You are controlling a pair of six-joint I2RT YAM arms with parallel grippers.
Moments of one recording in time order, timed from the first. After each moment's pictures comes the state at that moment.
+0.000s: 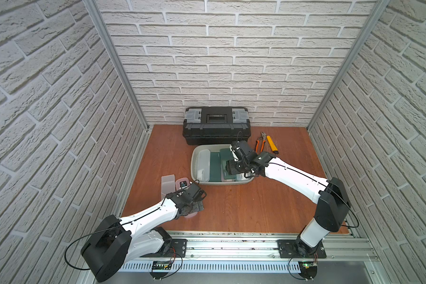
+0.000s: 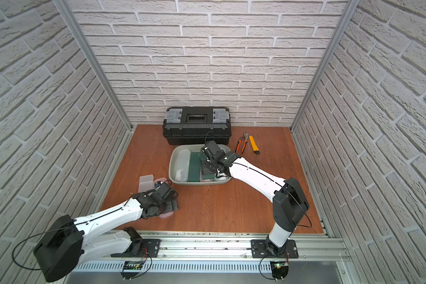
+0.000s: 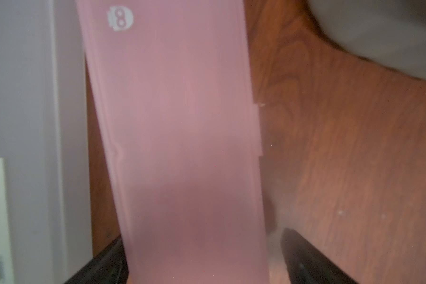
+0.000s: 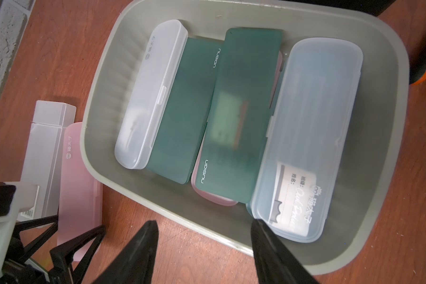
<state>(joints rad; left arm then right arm) -0.73 1.13 0.49 -0.63 -0.25 -0.92 0.70 1.68 1.40 -0.69 0.07 0.46</state>
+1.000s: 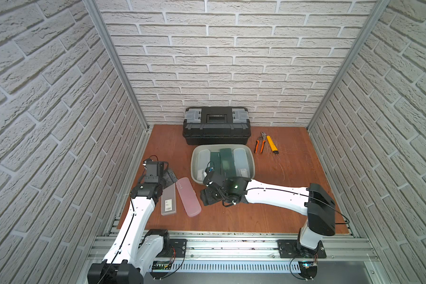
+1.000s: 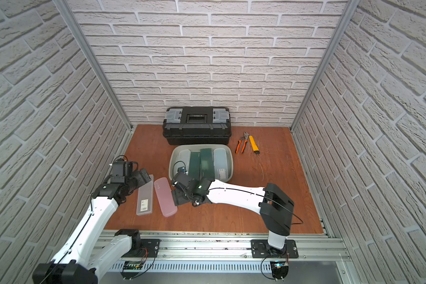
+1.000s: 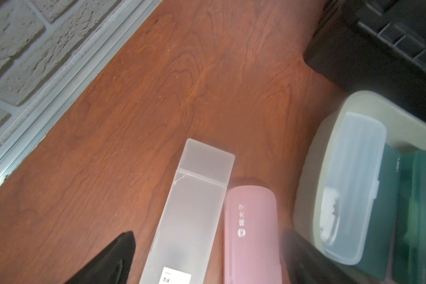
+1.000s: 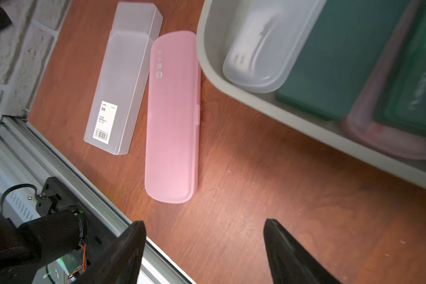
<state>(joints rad) 0.02 0.94 0.74 -0.68 -0.12 -0.50 1.11 1.83 1.42 -0.60 0.11 0.70</state>
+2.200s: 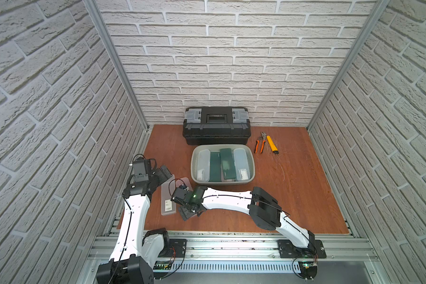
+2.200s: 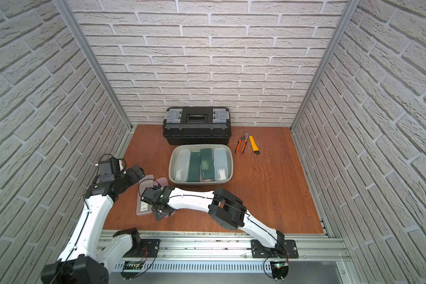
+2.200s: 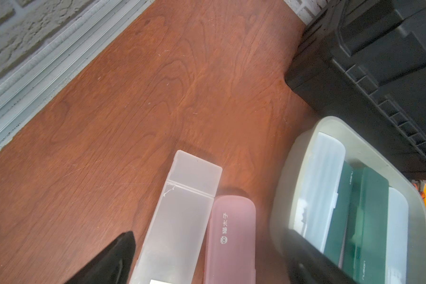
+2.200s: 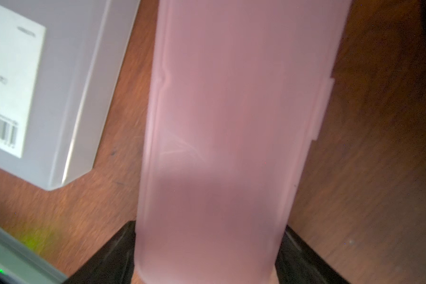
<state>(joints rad) 0.18 0.94 0.75 -0.65 0.09 -0.46 1.21 2.38 1.99 -0.91 0.14 0.67</state>
